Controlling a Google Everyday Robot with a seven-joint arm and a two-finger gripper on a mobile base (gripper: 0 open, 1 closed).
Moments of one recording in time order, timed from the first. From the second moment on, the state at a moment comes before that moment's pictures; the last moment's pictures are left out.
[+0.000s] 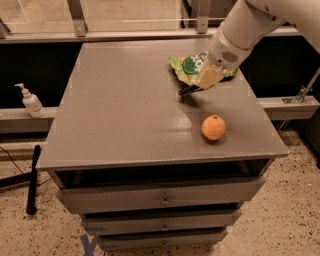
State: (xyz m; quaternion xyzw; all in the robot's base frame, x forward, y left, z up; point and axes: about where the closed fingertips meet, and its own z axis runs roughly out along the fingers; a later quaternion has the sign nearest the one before) arm 0.620 -0.122 0.903 -0.61 0.76 0.03 0.22
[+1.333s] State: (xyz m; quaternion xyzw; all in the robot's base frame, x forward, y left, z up) arm 0.551 -0.215 0.885 -0.64 0.76 0.04 0.11
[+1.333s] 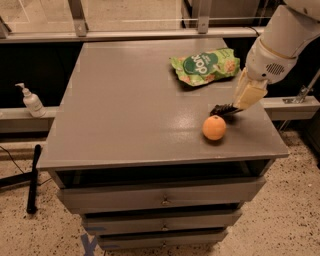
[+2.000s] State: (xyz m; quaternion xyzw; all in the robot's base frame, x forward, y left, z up) arm 0.538 -0.225 0.876 -0.64 0.76 0.04 0.08
